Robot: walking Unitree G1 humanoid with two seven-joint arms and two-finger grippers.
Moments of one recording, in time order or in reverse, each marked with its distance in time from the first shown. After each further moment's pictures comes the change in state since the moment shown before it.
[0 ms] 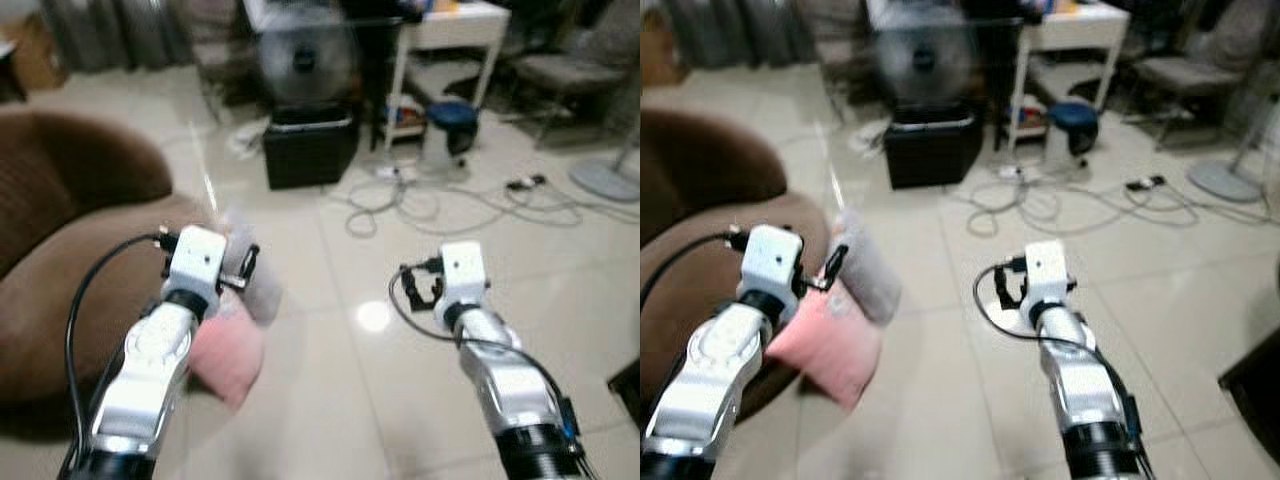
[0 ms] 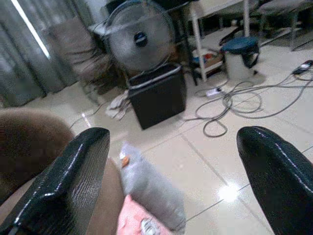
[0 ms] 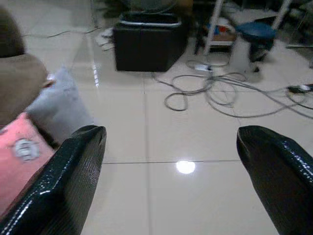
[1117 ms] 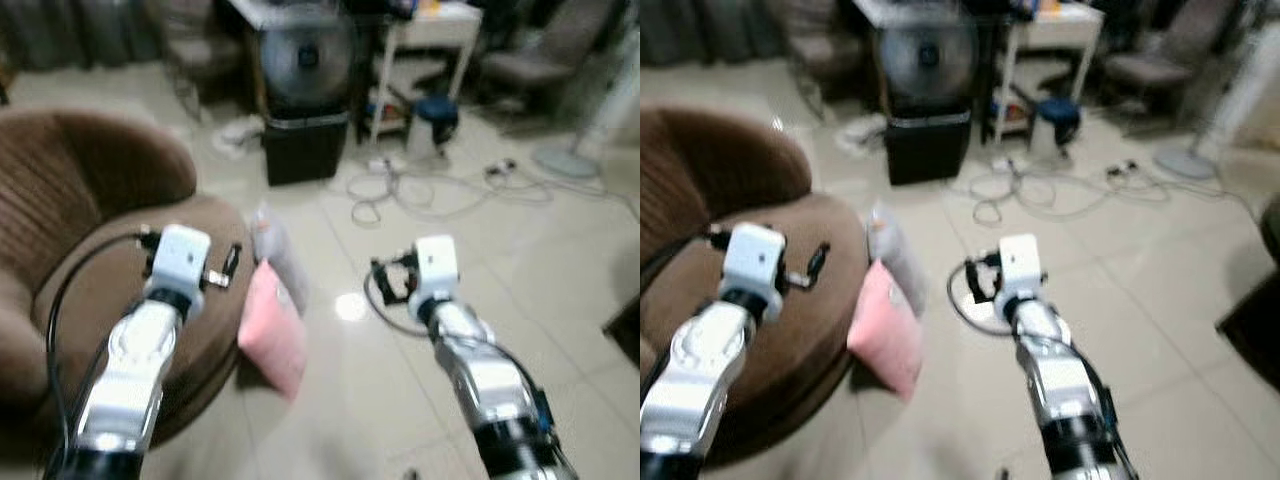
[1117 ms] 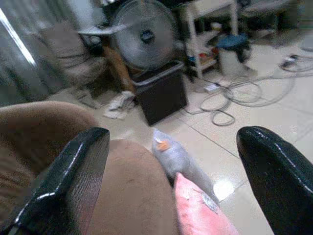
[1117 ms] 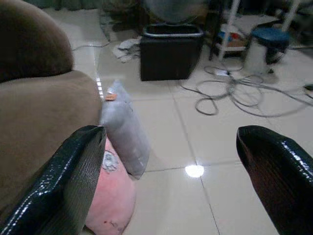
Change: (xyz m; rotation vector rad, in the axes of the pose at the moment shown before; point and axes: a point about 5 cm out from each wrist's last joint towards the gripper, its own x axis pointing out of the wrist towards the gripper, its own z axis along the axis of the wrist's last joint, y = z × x) left arm -0.001 0.011 -0.005 0.014 0.014 0.031; right arm 0.006 0.017 0.008 0.023 -0.045 0.072
